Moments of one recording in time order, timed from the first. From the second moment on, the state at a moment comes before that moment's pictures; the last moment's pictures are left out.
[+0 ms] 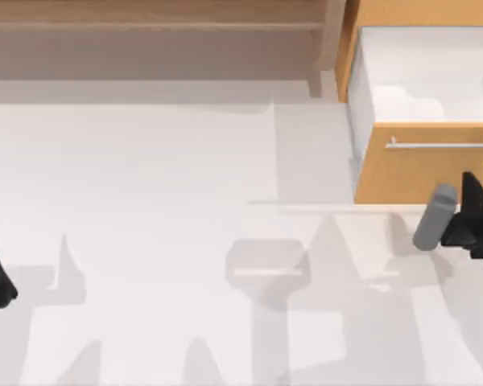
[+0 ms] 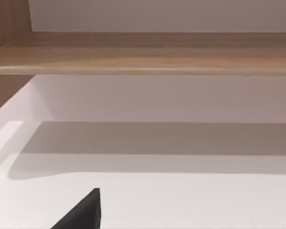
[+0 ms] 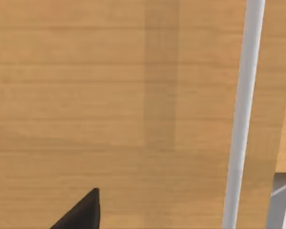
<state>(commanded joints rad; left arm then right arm) 0.00 0.00 0.00 0.00 0.00 0.00 0.33 1.98 0.26 1.72 0.36 -1.56</state>
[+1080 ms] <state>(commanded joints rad) 0.00 0.00 0.00 0.00 0.00 0.00 0.31 1.99 0.31 1.68 0.34 -1.56</state>
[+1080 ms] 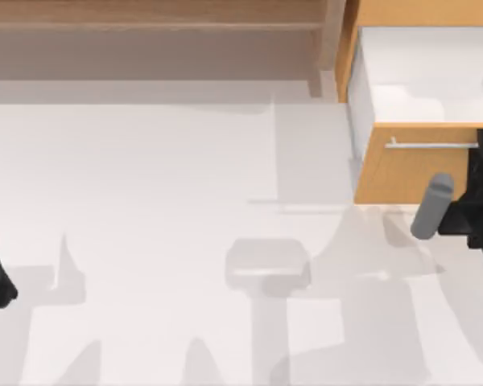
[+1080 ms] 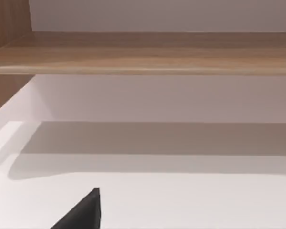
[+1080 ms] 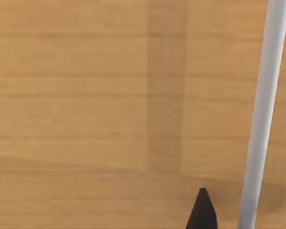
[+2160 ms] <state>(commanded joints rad) 0.00 0.00 0.00 0.00 0.00 0.00 0.27 2.04 0.46 1.57 0.30 -1.55</state>
